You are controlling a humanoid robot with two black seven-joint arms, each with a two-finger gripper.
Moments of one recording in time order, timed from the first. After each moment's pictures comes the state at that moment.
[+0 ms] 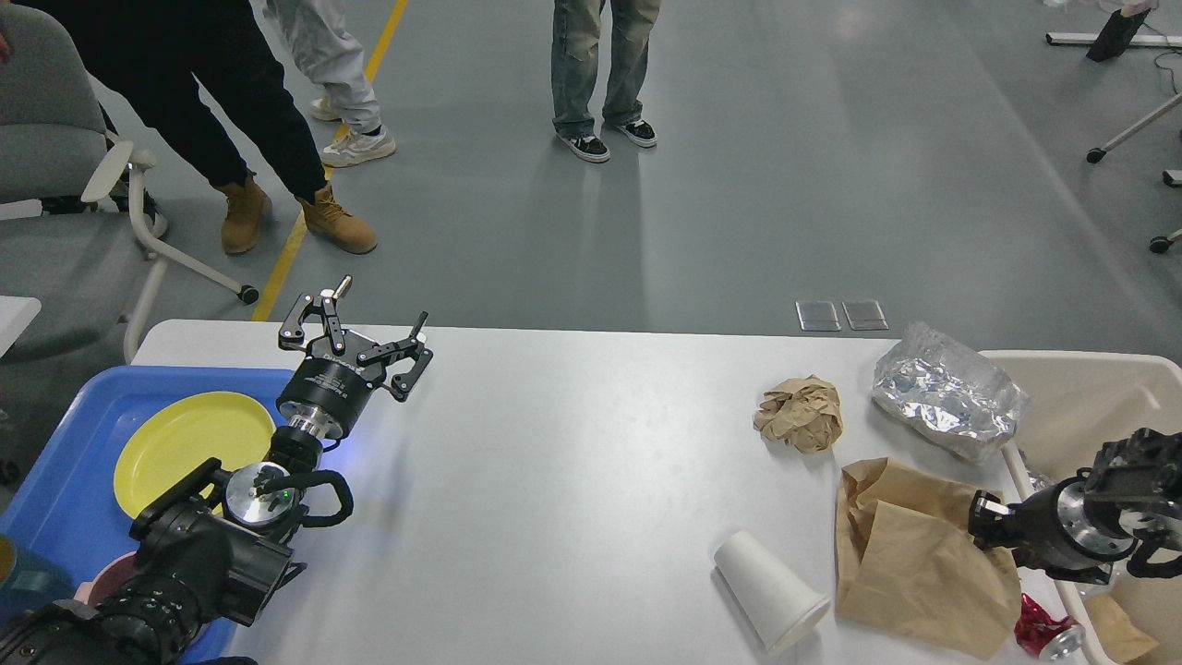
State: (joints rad) left arm -0.64 0.05 -1.12 -0.32 -0.19 -0.72 -0.01; right arm 1.21 -0.56 -1.11 0.97 -0.08 0.26 0.02
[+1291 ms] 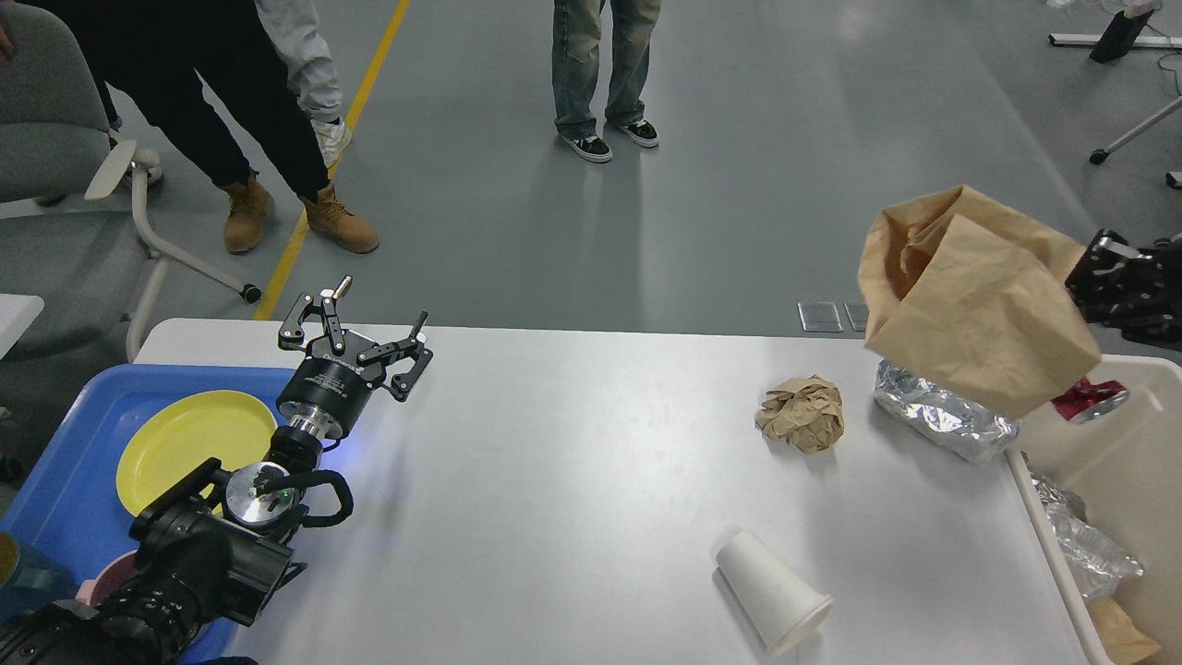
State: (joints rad) left arm -0.64 0.05 -1.12 -0.32 -0.19 -0.72 -0.01; right arm 1.82 -0.89 -1.08 1.06 -0.13 0.54 0.01
